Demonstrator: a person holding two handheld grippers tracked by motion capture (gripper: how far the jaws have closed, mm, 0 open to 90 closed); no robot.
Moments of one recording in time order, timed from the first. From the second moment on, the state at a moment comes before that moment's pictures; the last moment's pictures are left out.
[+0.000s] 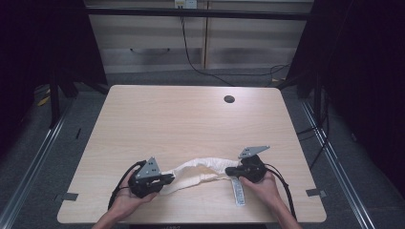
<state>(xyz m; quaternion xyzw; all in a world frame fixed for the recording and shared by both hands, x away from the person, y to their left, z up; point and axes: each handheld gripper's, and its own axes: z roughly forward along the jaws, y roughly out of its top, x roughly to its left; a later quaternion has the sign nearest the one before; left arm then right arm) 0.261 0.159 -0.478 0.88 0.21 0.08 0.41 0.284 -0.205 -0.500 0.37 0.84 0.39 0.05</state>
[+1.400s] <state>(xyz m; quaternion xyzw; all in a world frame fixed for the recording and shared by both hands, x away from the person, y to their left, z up) 0.299 0.168 -0.499 0.88 0.26 0.08 0.40 0.270 -0.229 -0.495 0.41 0.83 0.37 0.09</state>
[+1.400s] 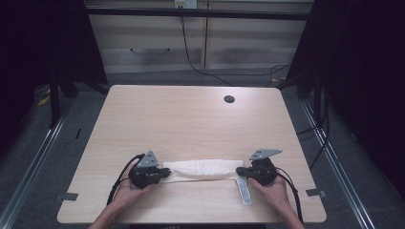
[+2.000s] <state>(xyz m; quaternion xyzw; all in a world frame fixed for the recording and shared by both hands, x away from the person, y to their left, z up) 0.302 0.180 -0.487 0.86 0.28 0.06 0.43 0.277 -0.225 -0.494 0.41 0.82 0.39 0.08</state>
